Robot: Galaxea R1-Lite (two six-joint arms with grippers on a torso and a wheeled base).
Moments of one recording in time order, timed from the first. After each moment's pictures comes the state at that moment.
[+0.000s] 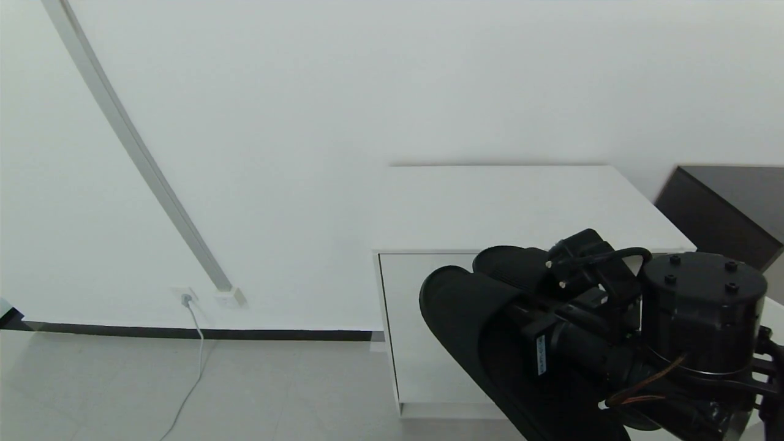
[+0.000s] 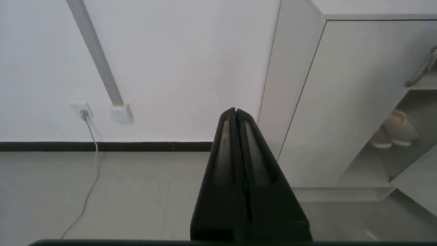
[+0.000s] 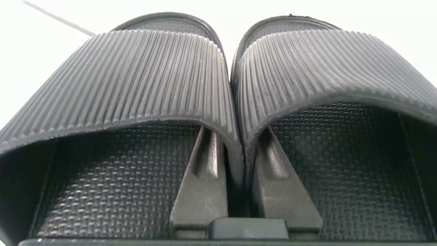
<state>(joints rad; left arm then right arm) 0.00 0.00 0.00 0.01 0.02 0.00 0.86 1.58 -0.60 -0.75 -0.34 0.05</state>
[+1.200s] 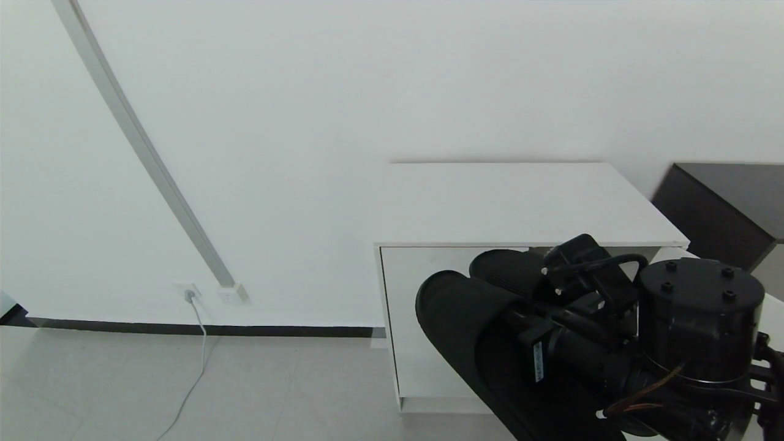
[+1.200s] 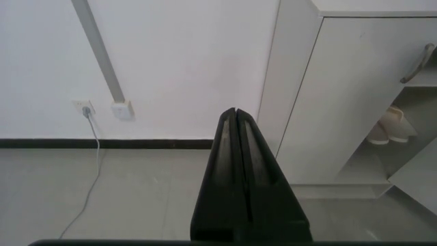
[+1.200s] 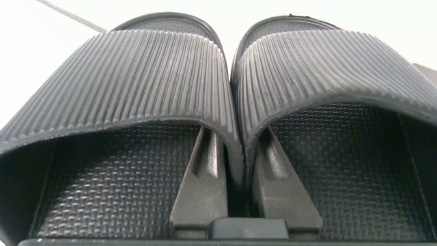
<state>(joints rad) 0.00 0.00 0.00 0.01 0.02 0.00 0.88 1.58 -0.60 -0.75 -0.35 0.05</state>
